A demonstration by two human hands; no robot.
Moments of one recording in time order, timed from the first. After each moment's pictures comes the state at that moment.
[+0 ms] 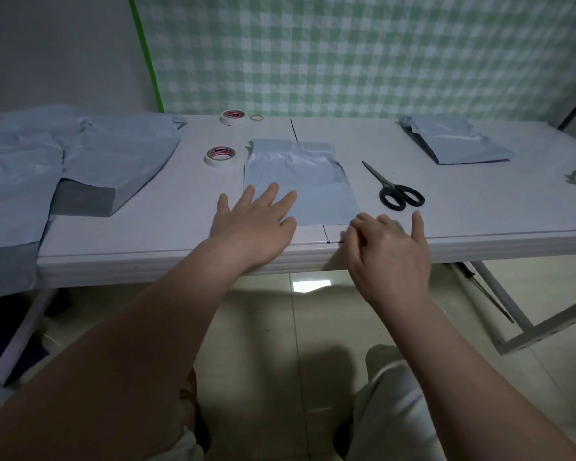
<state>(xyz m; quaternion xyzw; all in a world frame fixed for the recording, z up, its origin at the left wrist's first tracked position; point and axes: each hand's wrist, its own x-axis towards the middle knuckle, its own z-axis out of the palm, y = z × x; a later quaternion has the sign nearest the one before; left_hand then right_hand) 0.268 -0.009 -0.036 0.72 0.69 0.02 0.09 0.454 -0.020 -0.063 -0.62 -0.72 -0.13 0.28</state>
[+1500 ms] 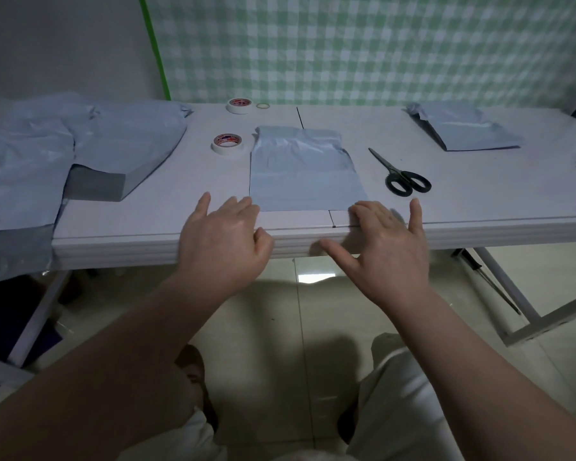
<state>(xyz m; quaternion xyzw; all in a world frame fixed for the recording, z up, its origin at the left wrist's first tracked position) 0.251 -0.069 -0.049 0.70 0.67 0.19 -0.13 0.458 -0.032 -0.069 -0.55 -0.79 -0.13 0.24</state>
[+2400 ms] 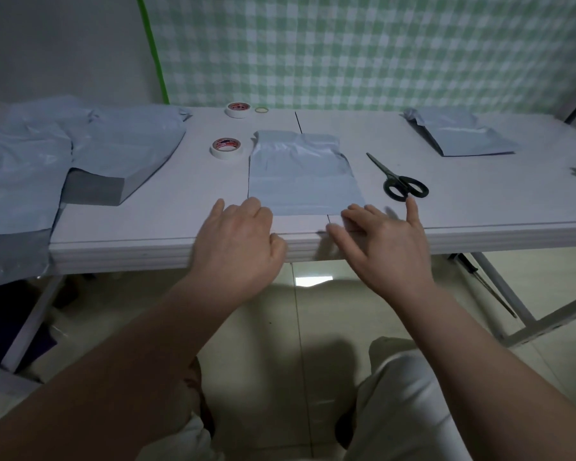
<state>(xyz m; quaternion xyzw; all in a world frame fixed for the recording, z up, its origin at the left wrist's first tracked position) 0.265 -0.067 -0.045 0.71 0.65 0.22 -0.14 0.458 -0.023 -0.059 -0.55 -0.79 -0.12 0.25</state>
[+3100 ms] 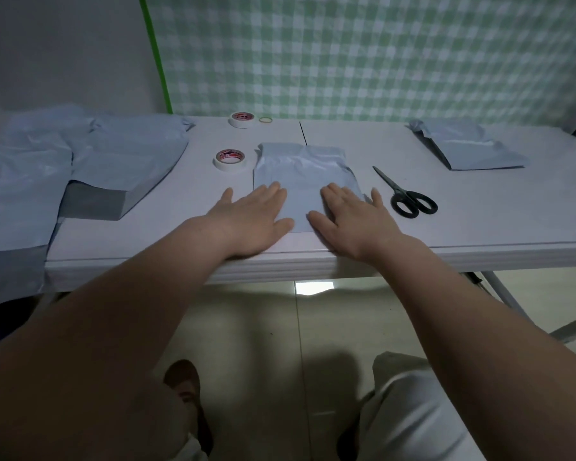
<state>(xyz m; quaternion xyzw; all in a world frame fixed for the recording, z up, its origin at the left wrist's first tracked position) 0.239 0.006 -0.021 0.75 0.65 -0.06 0.09 0.423 0.050 -0.043 -0.53 -0.85 0.03 0.04</state>
